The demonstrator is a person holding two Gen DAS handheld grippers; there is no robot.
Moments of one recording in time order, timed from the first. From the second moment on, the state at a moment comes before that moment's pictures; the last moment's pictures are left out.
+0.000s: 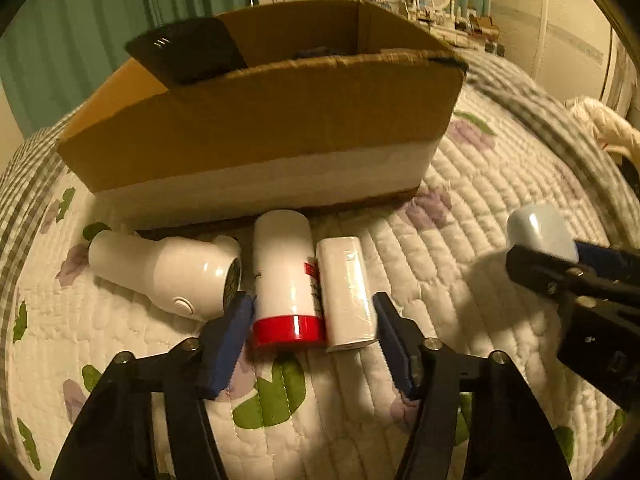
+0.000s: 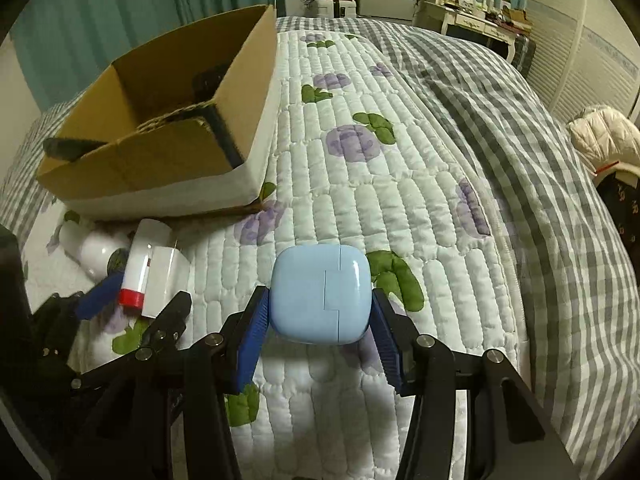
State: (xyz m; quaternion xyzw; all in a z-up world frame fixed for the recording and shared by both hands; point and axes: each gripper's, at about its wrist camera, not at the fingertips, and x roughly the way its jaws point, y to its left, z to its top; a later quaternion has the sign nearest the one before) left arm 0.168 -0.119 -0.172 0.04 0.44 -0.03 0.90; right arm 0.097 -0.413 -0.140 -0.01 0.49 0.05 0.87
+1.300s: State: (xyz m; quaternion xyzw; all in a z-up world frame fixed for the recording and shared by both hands) left arm 0.159 -0.115 -0.152 0.03 0.44 -0.09 0.89; right arm 0.094 -0.424 -0.136 0.01 0.49 0.04 0.87
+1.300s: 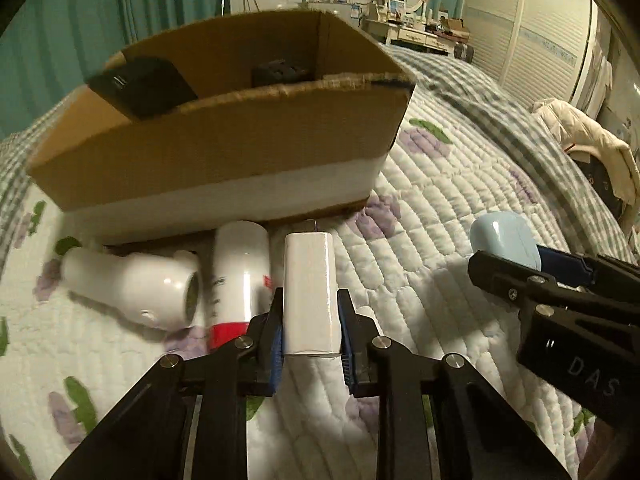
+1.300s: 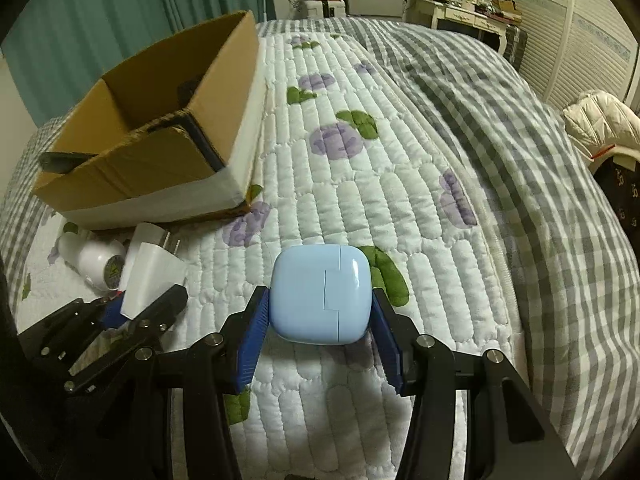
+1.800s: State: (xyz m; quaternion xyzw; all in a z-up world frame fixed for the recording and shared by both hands) left arm 0.134 -0.092 -0.029 0.04 0.36 -0.10 0.93; right arm 0.054 -0.413 -0.041 0.01 0.41 0.07 0.91
